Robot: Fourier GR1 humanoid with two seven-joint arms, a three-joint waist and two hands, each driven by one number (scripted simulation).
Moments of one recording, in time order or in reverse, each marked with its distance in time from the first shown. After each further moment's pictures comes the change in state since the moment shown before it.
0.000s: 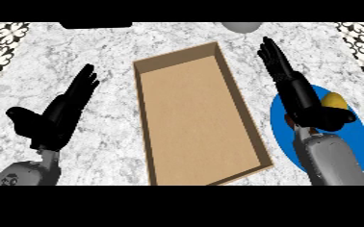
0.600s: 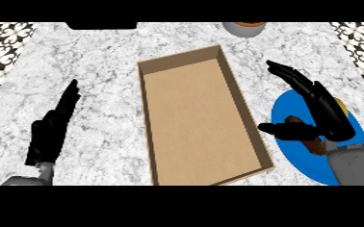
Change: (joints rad) left arm 0.095 0.029 -0.004 0.067 -0.206 0.134 -0.036; right arm 0.091 -0.210 0.043 -0.023 0.376 -0.085 -0.269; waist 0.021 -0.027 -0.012
